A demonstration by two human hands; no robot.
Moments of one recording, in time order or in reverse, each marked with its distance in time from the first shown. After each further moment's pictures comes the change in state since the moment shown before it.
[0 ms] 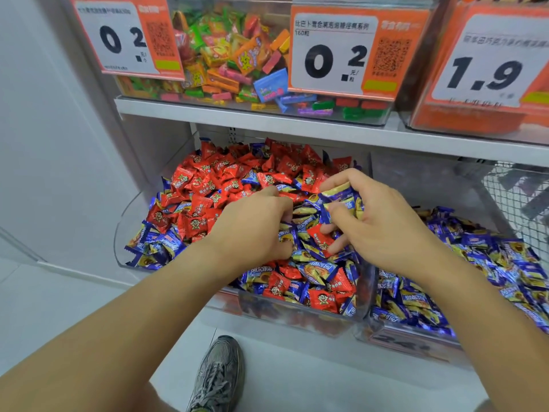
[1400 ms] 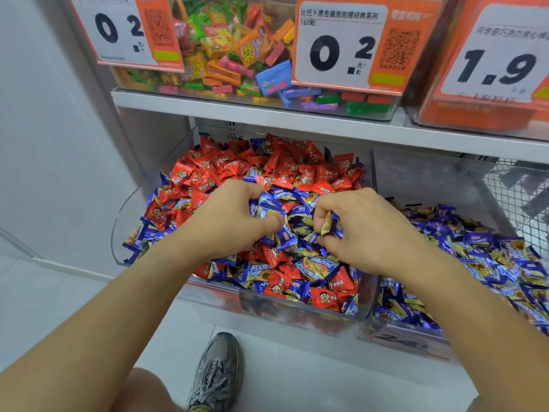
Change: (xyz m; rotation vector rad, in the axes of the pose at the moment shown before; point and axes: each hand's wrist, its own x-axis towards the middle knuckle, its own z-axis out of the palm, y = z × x) left_hand -0.015 -0.018 -0.020 -0.573 -0.052 -0.277; right_hand 0.014 0.006 0.015 -0.585 -0.057 -0.133
